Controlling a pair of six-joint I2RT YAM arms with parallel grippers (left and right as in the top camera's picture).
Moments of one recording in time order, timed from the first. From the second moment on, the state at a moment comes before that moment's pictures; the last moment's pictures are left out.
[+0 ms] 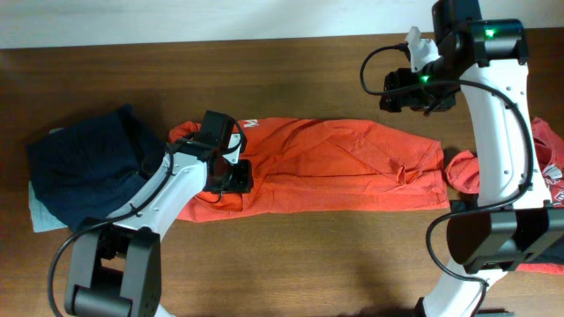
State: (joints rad) left arm -0.30 1.75 1.12 -0.71 0.23 -0.23; right arm 0.01 1.95 2.16 -1.53 -0.23 -0.03
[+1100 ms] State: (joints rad) left arm -0.42 1.78 1.12 -0.73 0.38 -0.29; right arm 0.01 1.95 2.16 -1.54 -0.23 -0.03
